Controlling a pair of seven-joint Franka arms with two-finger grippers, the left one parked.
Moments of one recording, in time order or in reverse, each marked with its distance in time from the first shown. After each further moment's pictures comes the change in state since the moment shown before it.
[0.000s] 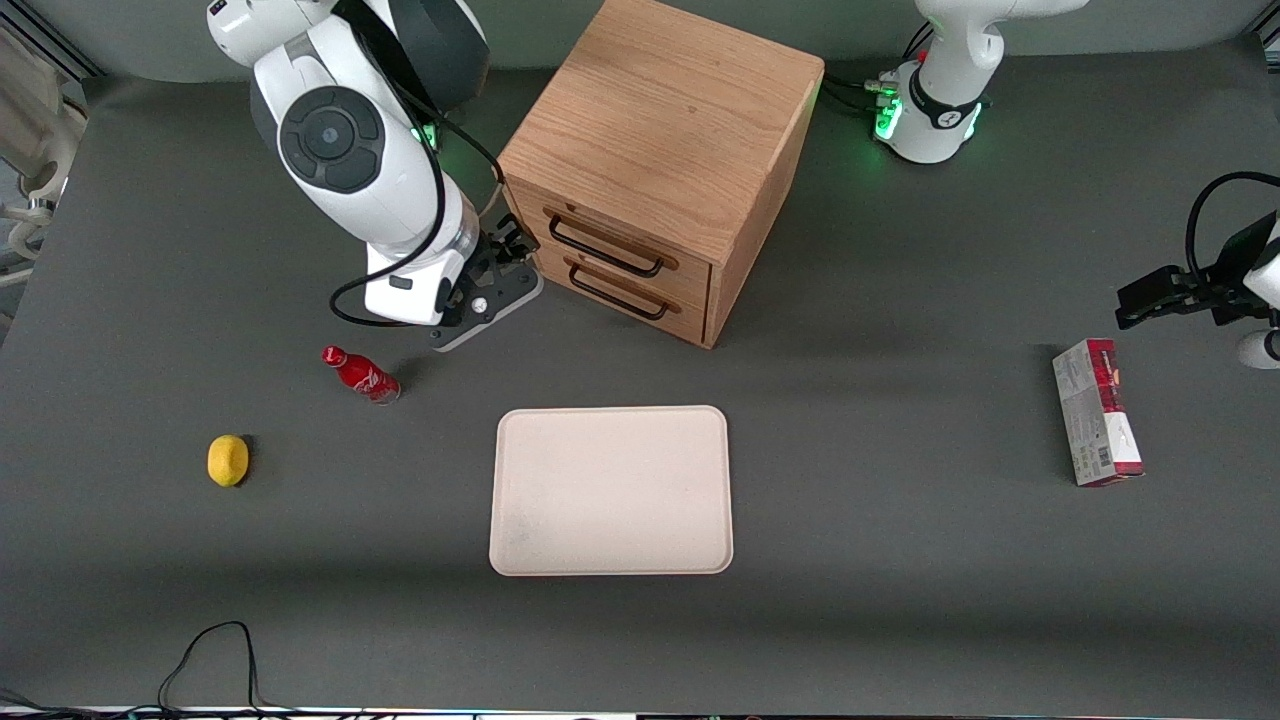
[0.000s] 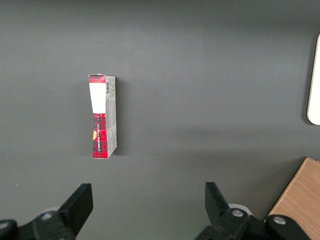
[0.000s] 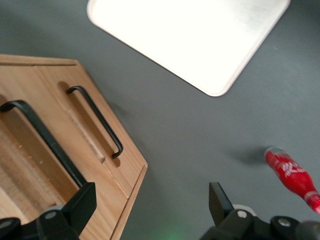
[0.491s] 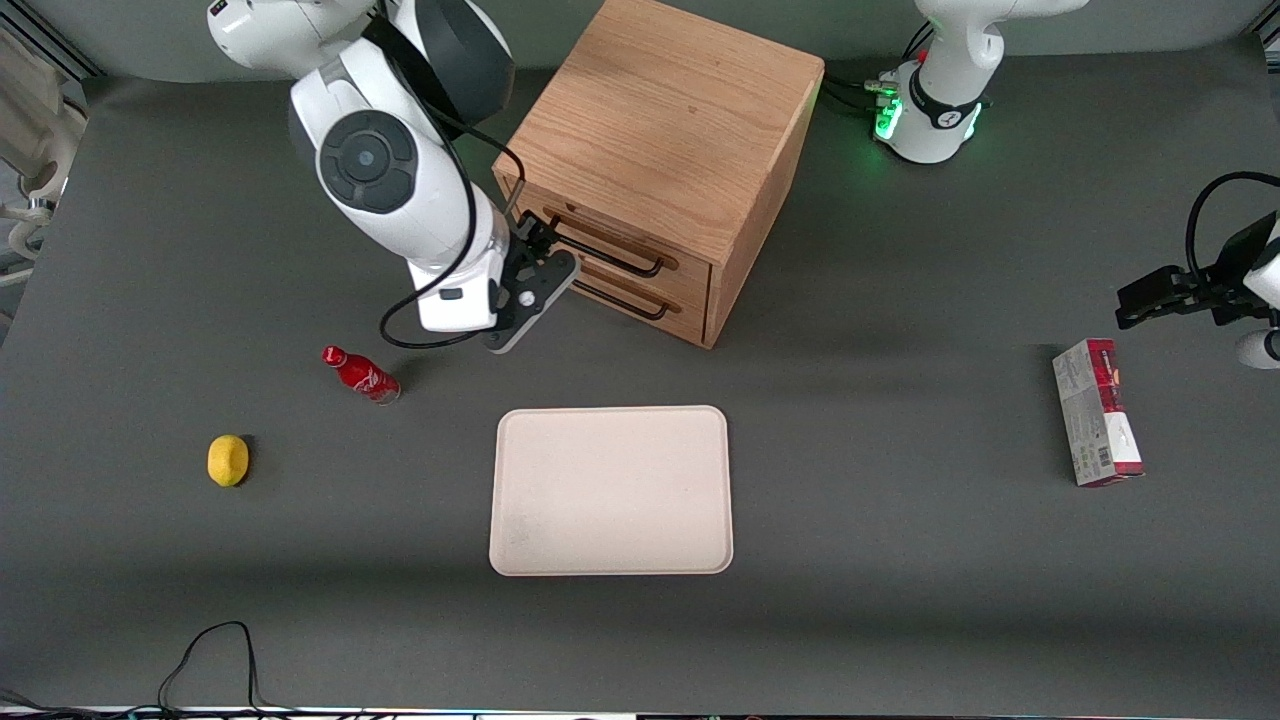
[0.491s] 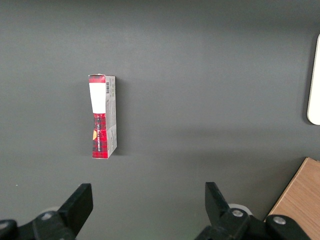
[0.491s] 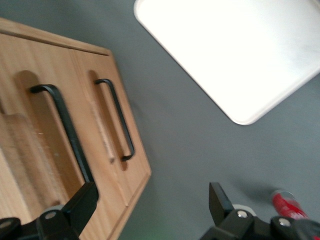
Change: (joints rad) arm 0.023 0.047 0.013 0.005 0.066 0.044 -0.213
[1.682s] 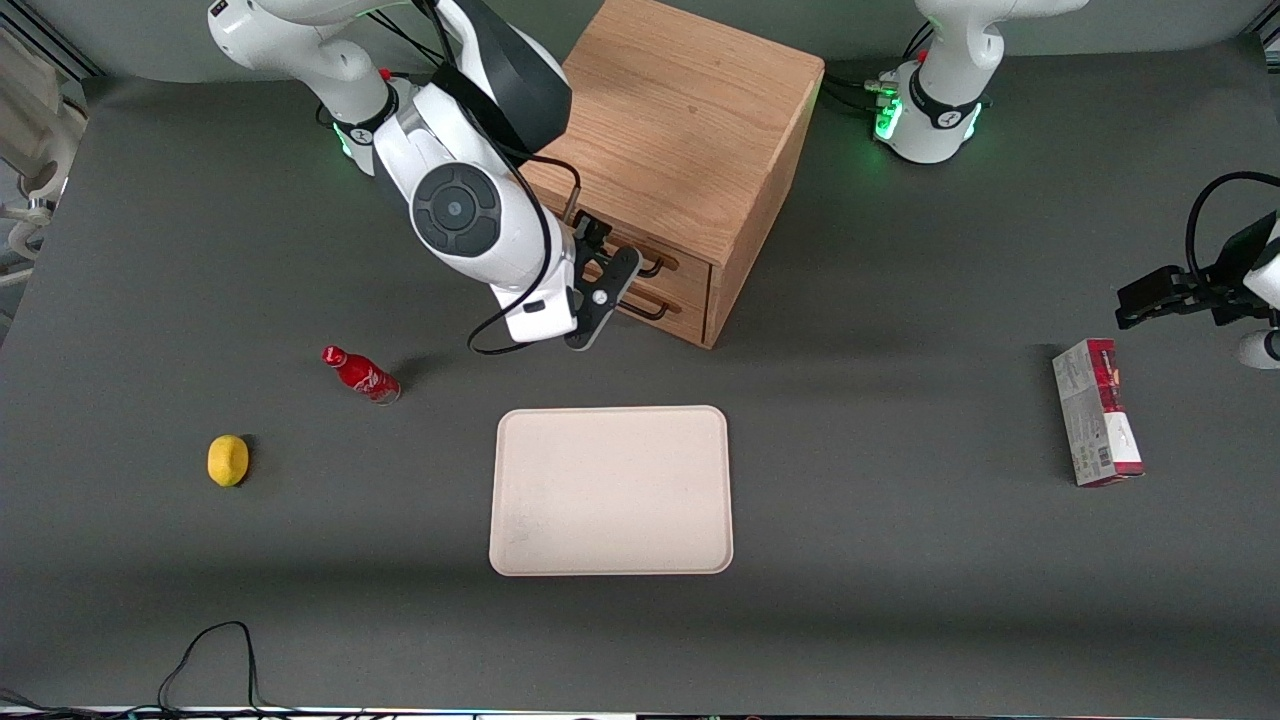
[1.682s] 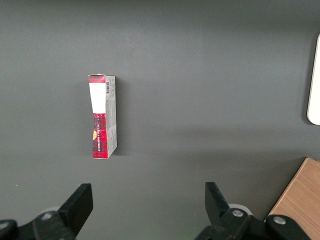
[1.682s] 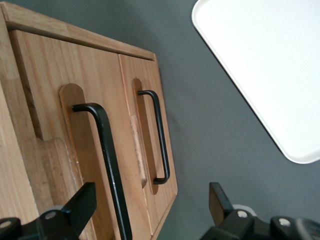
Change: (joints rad) arm 0.018 0.100 0.044 0.036 0.089 0.023 -0.093
